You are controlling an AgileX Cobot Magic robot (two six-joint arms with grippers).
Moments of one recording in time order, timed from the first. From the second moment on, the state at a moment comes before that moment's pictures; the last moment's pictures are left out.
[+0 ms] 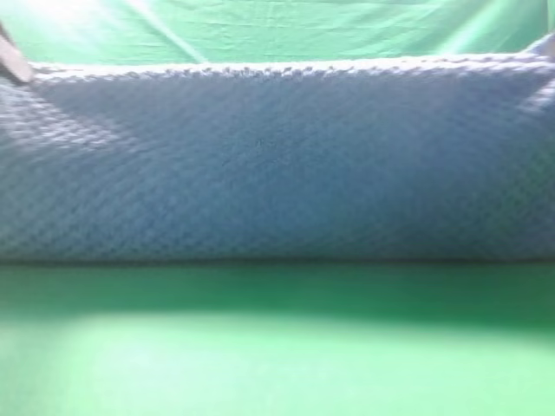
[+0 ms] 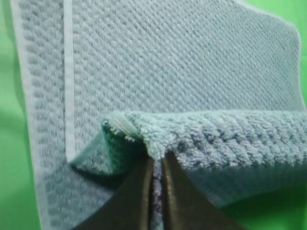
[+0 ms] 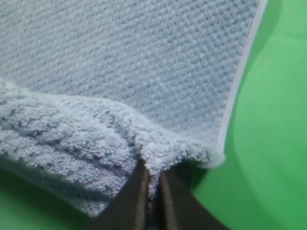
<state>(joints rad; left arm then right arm) -0.11 1.36 -0.70 -1.03 0.54 0.64 0.35 1.32 -0.86 0.15 0.72 -0.02</state>
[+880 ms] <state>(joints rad) -0.11 1.77 -1.01 -1.36 0.39 0.99 0.27 1.80 -1.20 0.12 0.43 -0.06</state>
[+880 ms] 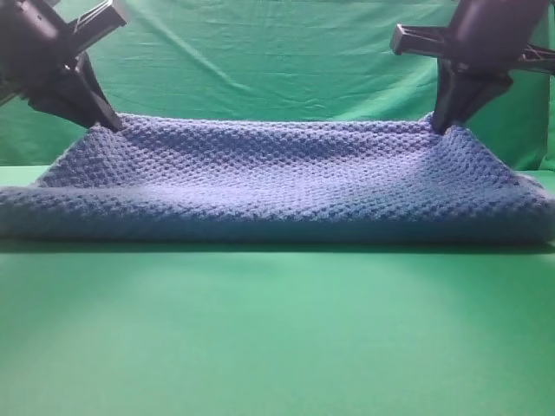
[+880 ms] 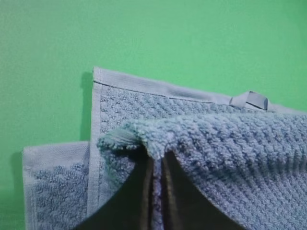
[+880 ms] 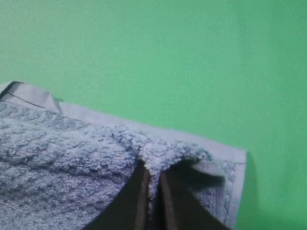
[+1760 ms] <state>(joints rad) -0.05 1.61 -1.02 -1.42 0.49 1.19 0.26 1.60 -1.26 0.12 0.58 -0.10</state>
